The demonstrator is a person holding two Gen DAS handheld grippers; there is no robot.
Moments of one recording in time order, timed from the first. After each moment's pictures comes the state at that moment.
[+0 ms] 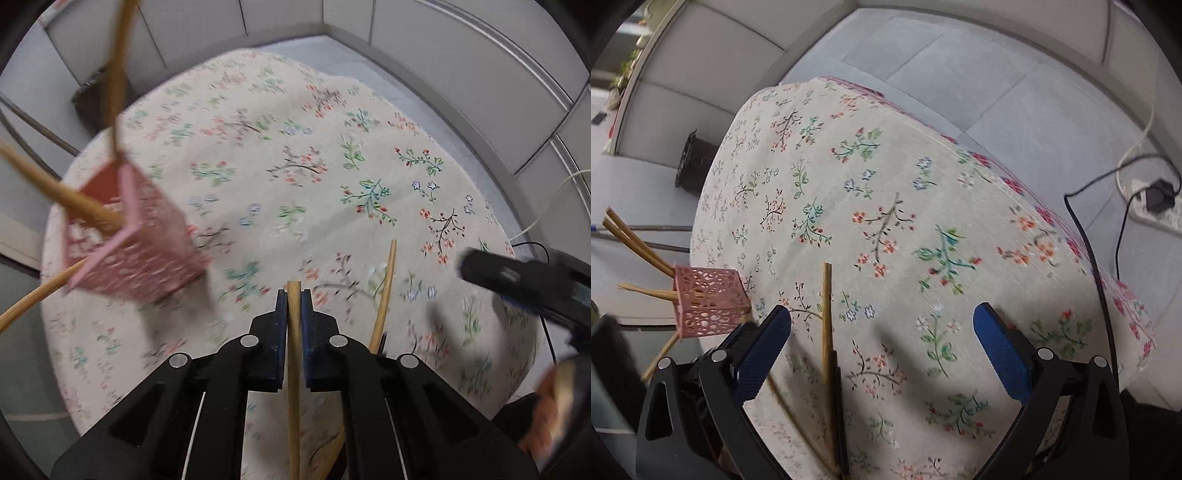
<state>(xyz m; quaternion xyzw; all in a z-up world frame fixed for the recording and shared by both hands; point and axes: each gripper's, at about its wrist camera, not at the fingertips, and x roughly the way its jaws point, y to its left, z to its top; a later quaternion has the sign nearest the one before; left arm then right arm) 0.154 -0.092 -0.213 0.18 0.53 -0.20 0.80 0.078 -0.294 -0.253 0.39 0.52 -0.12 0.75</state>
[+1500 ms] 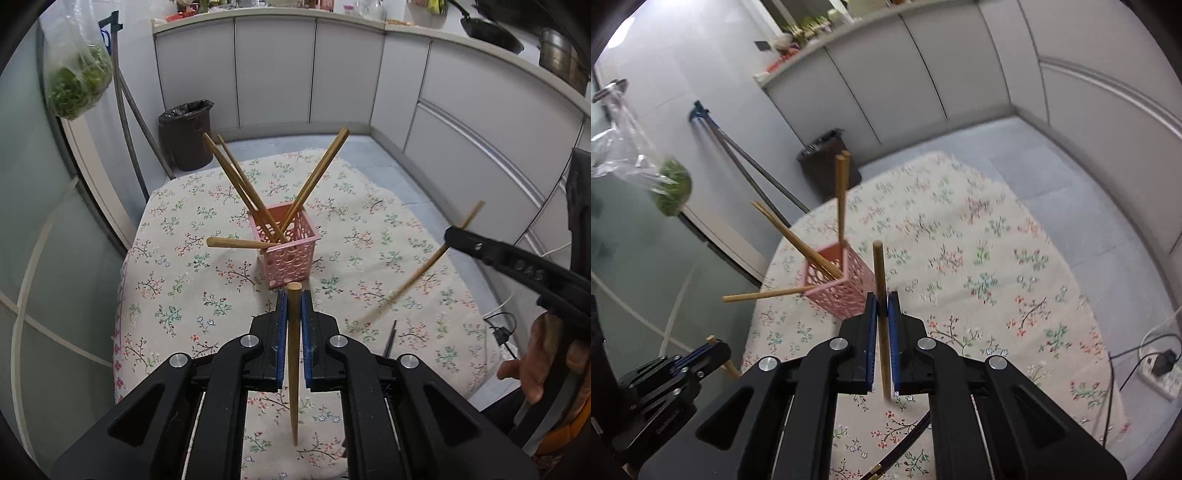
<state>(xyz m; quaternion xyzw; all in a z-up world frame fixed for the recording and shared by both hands) 0.069 0.028 -0.090 0.05 0.40 -0.16 0.90 0.046 -0.193 -0.100 0.22 0.36 0.04 0.91</state>
